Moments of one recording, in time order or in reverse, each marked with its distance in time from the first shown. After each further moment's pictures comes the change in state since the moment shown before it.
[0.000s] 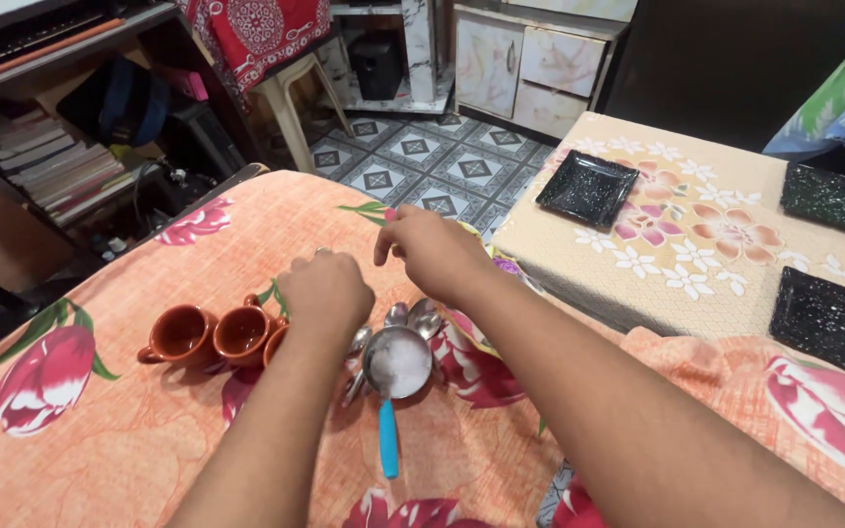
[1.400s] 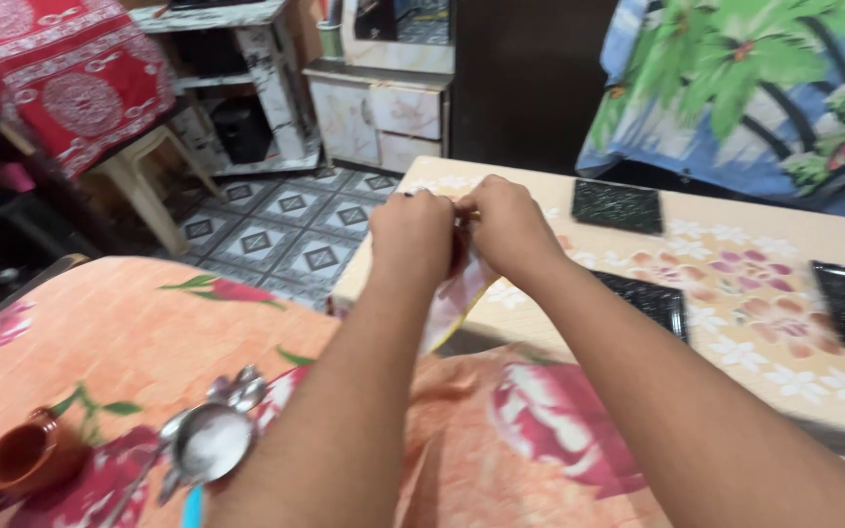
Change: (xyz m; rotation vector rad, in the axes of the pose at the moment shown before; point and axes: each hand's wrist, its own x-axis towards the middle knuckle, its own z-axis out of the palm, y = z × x) left_hand -0.007 0.308 -0.067 -0.211 0.527 0.638; right_hand -0.129 0.191 -0.176 -0.152 0.543 0.198
